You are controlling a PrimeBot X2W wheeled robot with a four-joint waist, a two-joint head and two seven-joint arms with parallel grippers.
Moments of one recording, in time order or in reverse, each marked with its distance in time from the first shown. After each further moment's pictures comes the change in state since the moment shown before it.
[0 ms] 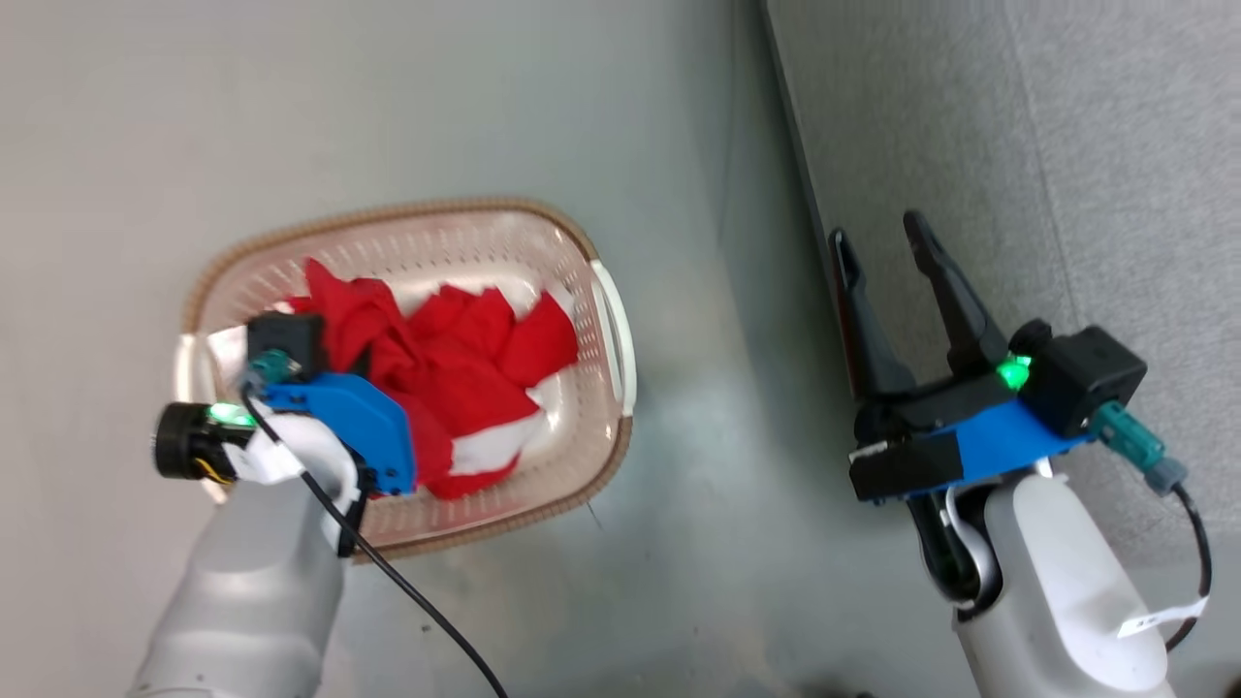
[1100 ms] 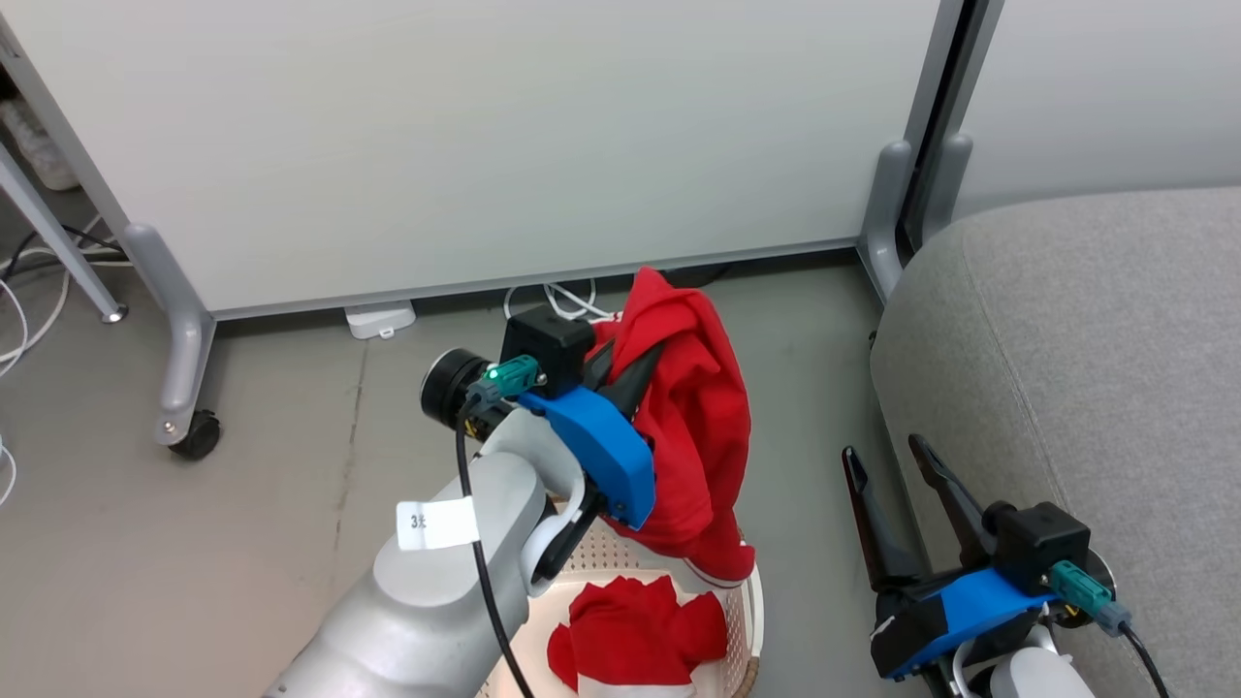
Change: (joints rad) left arm 0.077 -0.067 -0.522 -0.475 -0.377 -0.009 0.056; right arm 0.266 0.000 -0.050 0.112 -0.095 0.000 0.016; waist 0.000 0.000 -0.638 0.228
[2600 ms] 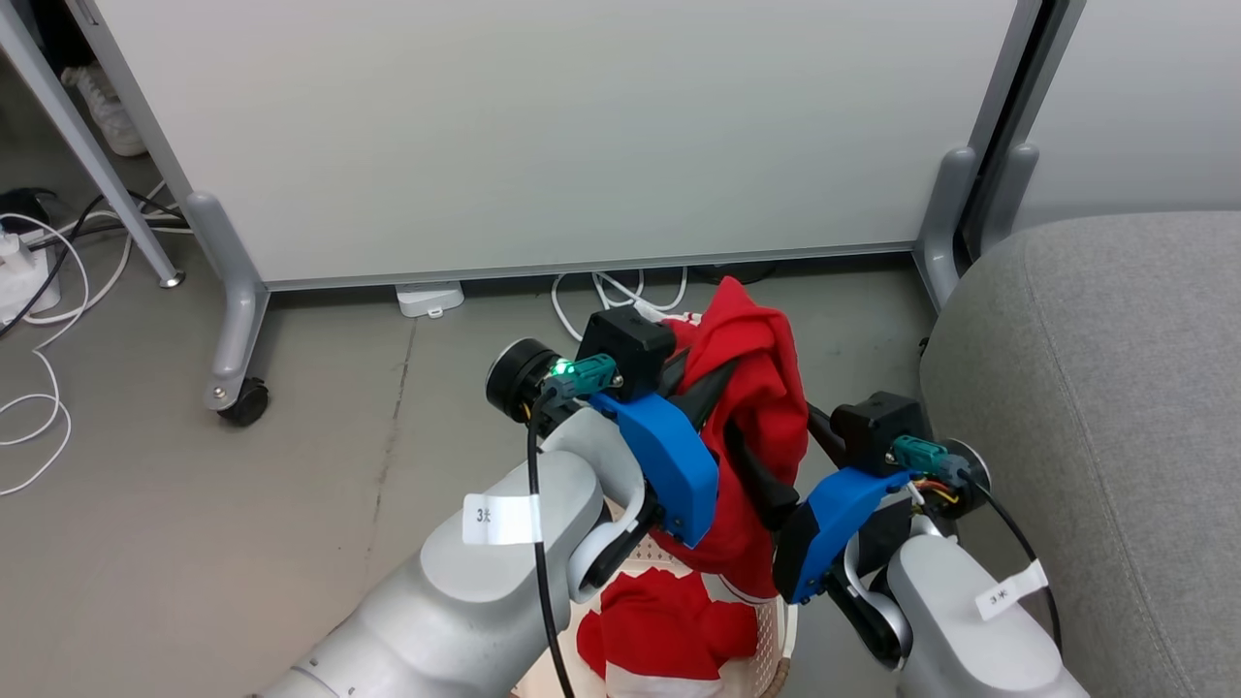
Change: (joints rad) left arm -0.078 0.000 -0.212 -0.060 -0.138 0.044 0.029; right arm -0.307 0.000 0.257 0.285 0.081 0.000 0.129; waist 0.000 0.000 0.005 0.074
